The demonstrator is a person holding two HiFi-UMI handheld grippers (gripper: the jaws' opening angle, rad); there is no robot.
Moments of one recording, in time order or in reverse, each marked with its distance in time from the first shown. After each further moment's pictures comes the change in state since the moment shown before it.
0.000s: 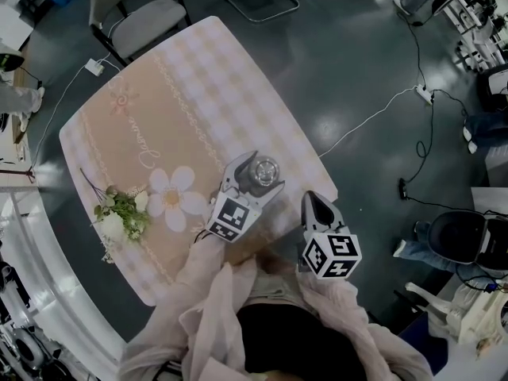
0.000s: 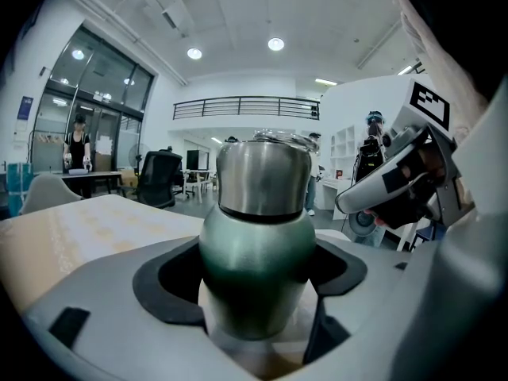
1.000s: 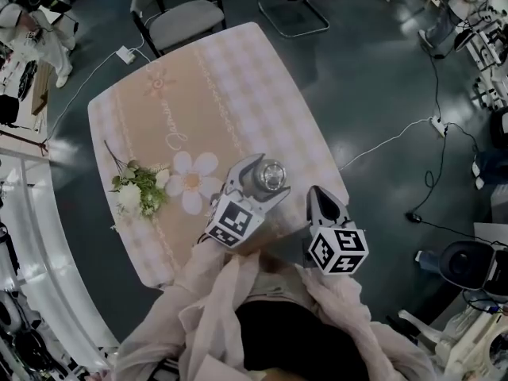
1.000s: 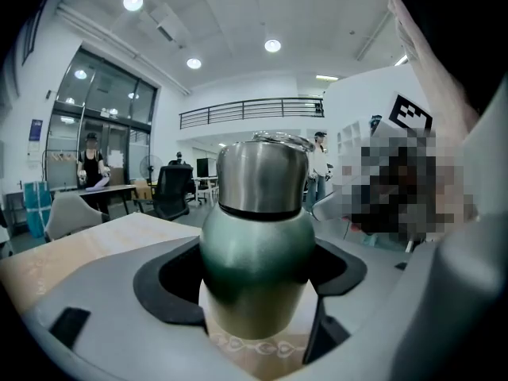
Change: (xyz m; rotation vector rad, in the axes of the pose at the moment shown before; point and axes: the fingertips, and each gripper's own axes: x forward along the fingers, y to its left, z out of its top) left arm -0.067 -0.006 0.031 0.045 -0.006 0.093; right arm -0.007 0.043 0.021 -0.072 -0.037 0.142
